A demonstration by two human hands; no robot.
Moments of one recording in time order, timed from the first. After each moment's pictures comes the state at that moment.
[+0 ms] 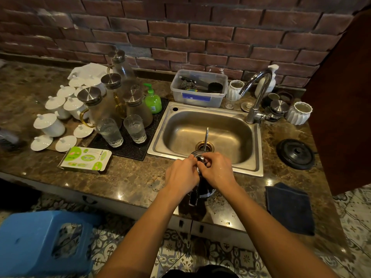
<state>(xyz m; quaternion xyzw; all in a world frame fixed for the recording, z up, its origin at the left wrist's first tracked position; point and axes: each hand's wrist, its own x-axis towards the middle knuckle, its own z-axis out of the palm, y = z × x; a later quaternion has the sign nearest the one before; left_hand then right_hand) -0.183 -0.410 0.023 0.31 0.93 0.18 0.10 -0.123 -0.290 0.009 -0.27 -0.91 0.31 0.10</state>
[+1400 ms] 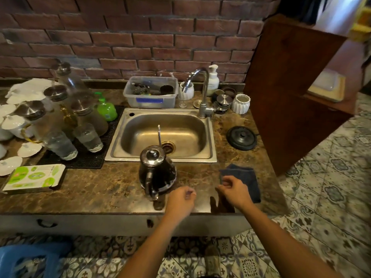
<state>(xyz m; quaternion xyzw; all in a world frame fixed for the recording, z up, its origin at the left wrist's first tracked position) -0.041 -0.368 -0.047 0.27 0.83 0.36 0.33 0.089 -0.197 -0.049 -0.49 -0.75 0.44 0.02</state>
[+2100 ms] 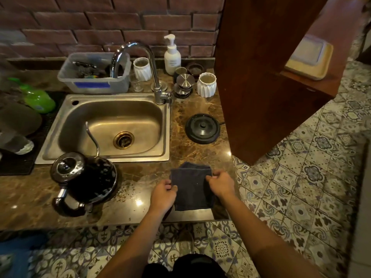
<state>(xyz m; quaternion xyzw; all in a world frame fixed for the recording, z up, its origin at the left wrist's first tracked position) 0.026 -0.194 -0.103 0.06 0.86 0.35 0.37 0.145 -0.041 -0.083 -0.60 -0.65 0.46 -0.03</state>
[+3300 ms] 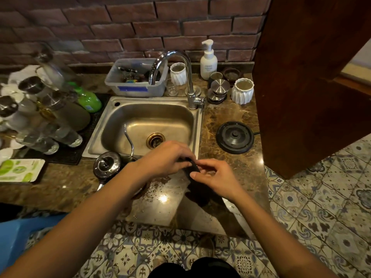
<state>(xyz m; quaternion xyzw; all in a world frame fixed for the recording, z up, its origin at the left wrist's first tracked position) -0.095 -0.182 0.055 0.65 0.73 0.14 0.17 0.074 -0.061 -0.015 -0.23 -0.73 0.64 0.05</state>
